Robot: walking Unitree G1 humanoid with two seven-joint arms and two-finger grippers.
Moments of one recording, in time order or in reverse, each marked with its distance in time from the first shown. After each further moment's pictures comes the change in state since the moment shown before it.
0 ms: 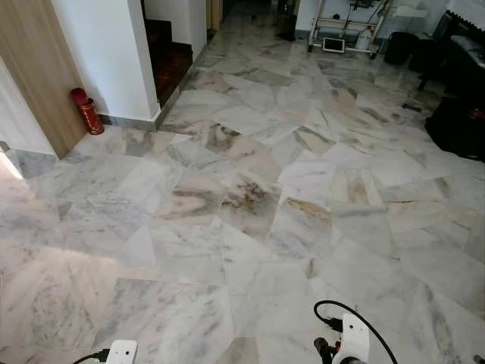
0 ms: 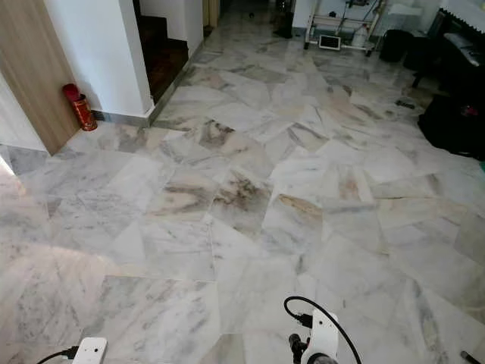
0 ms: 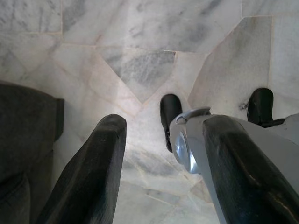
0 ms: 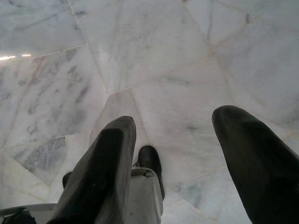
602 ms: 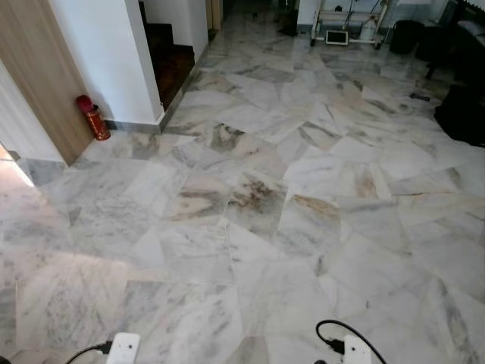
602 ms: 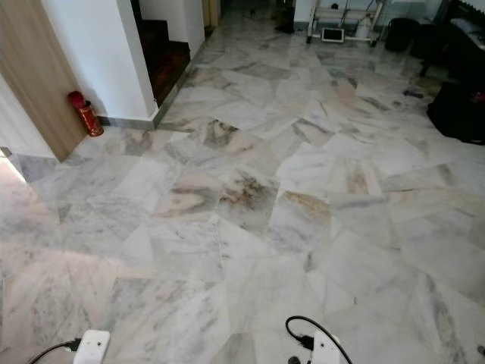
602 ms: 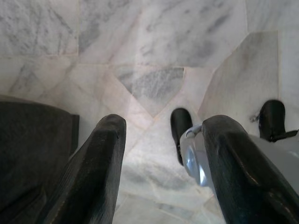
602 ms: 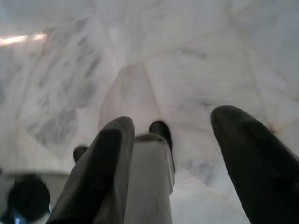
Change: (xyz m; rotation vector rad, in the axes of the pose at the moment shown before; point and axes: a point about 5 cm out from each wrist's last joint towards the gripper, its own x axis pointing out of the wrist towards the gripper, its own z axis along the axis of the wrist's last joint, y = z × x) left arm 0.001 -0.011 0.008 0.032 -0.079 -0.004; right arm -0.009 -0.002 -0.039 -0.030 0.070 0.032
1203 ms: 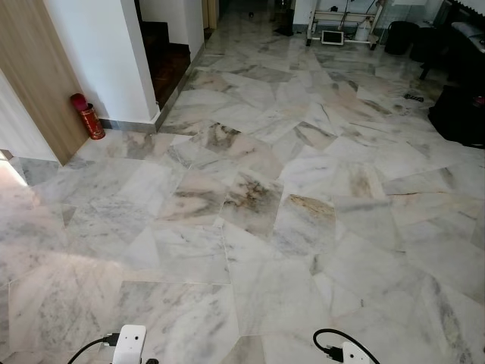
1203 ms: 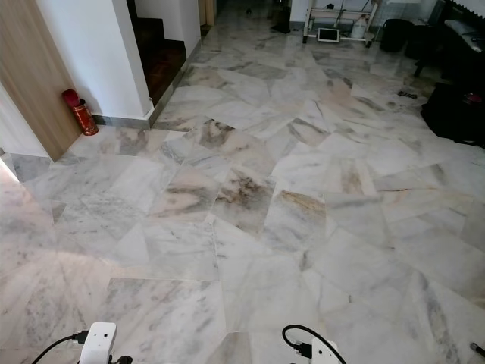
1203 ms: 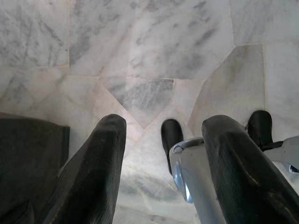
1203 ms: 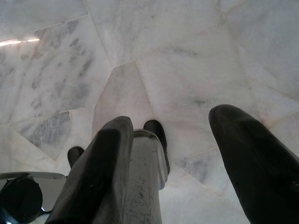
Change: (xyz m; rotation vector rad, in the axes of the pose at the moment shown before) left arm 0.002 -0.005 0.009 -0.027 -0.028 -0.011; right arm -0.002 -0.002 -0.004 0.009 -0.014 -0.002
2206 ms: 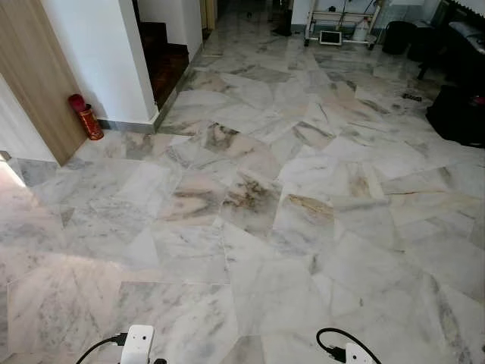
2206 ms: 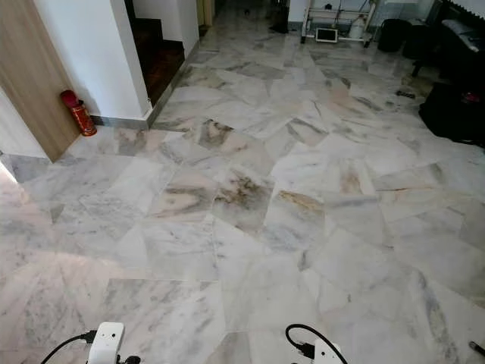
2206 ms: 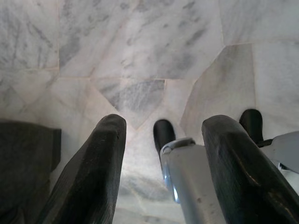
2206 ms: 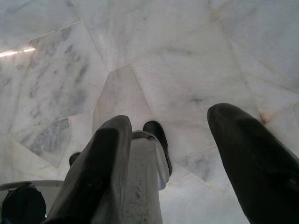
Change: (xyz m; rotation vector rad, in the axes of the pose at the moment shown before) left arm 0.001 -0.010 0.000 -0.001 -0.001 -0.025; right arm -0.001 -0.002 -0.001 0.057 -0.015 -0.020
